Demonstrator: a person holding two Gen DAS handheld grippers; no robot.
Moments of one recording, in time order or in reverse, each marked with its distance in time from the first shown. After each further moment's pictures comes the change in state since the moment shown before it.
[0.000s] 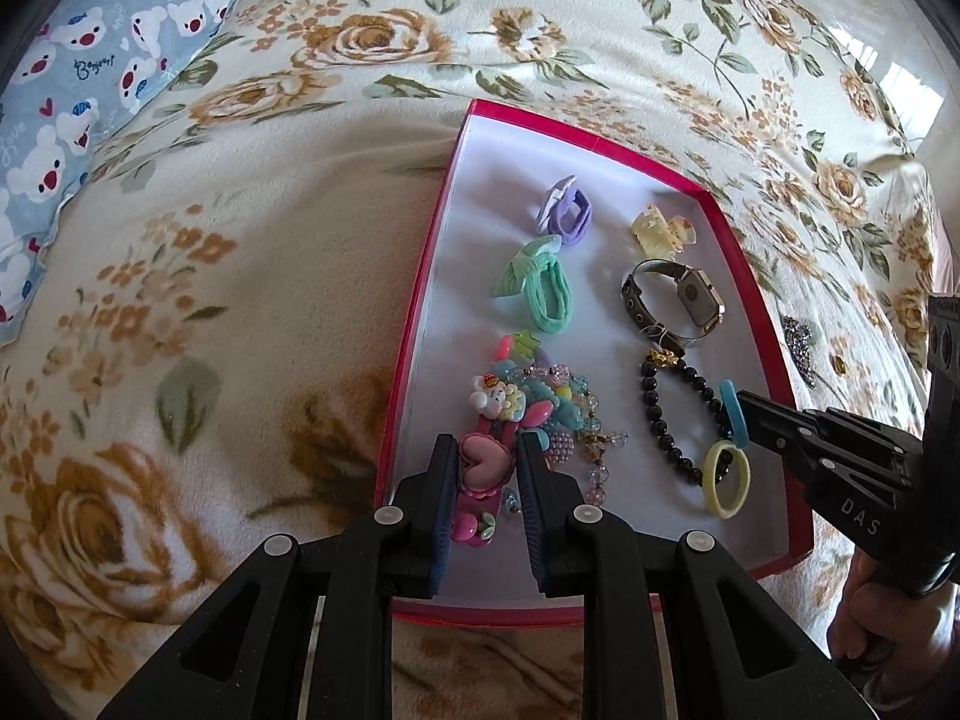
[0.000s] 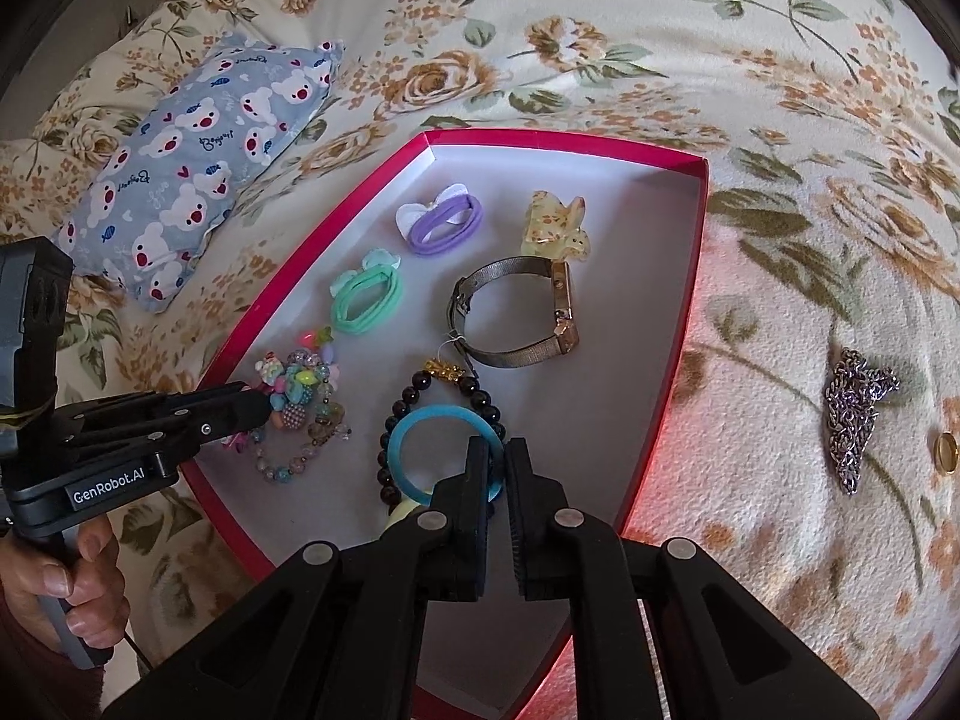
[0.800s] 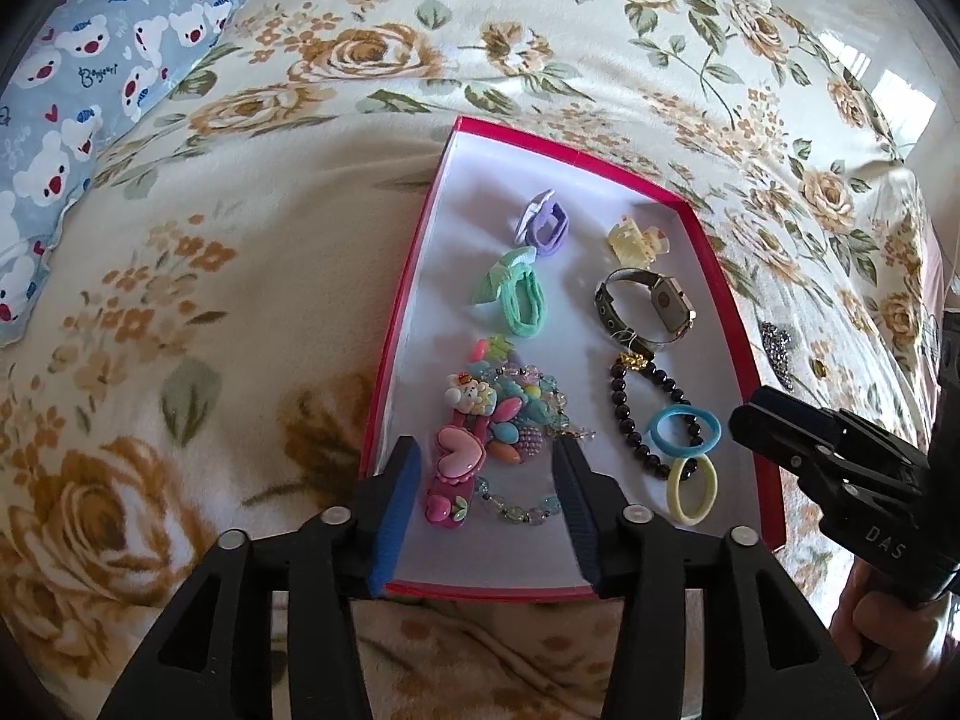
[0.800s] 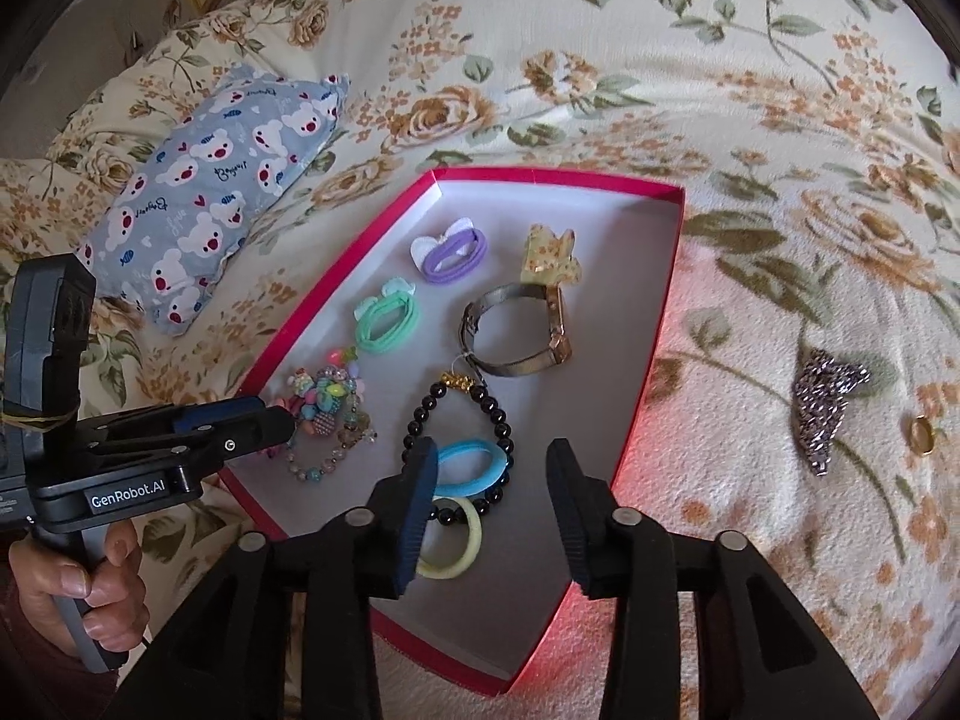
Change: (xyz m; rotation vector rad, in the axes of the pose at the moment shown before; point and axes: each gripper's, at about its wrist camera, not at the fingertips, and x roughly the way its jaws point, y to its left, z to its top) left arm -0.019 -0.004 -0.005 0.001 -0.029 -0.014; right arm -0.032 0.000 -0.007 0.017 -0.095 0.009
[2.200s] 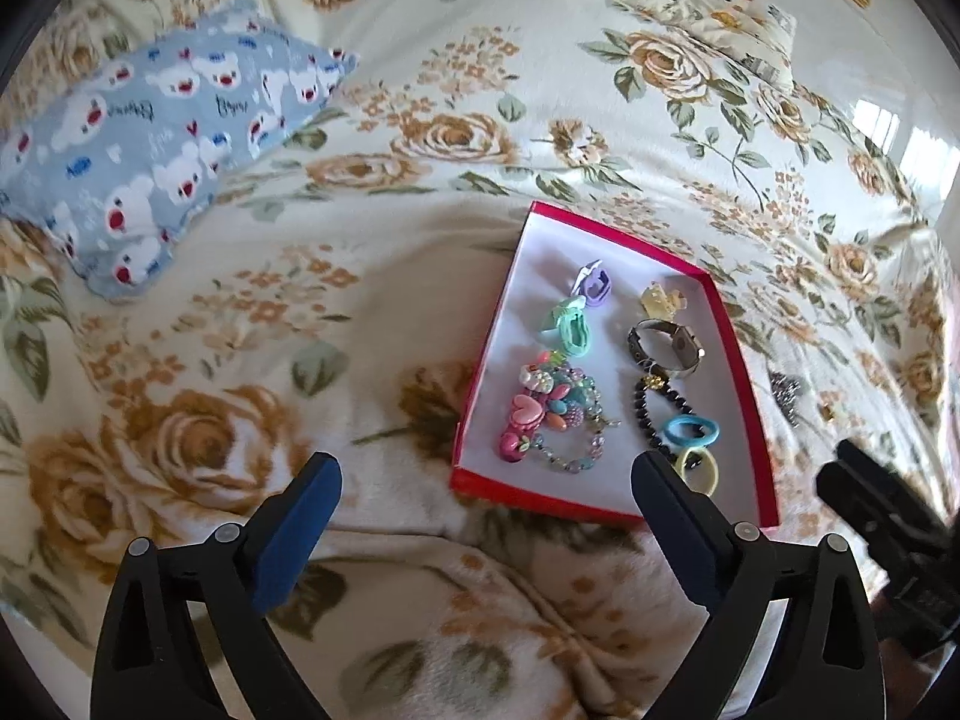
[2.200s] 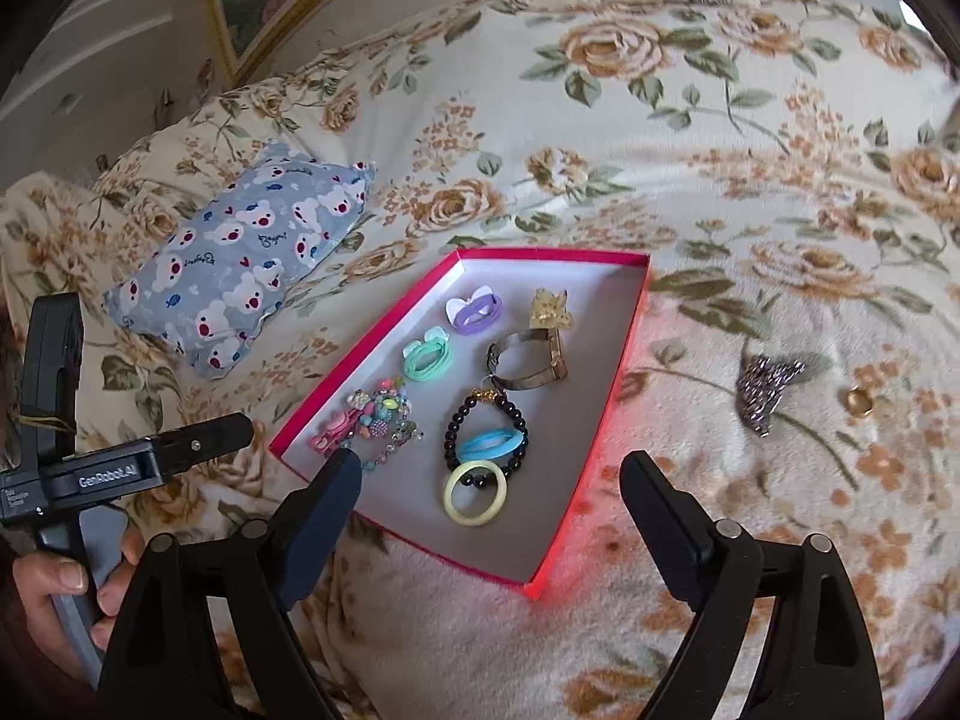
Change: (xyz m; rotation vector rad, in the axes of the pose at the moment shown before) left arm -0.087 0.005 -0.070 -0.047 -0.223 0.127; right arm -0.068 0.013 -0.046 -0.021 -0.232 0.000
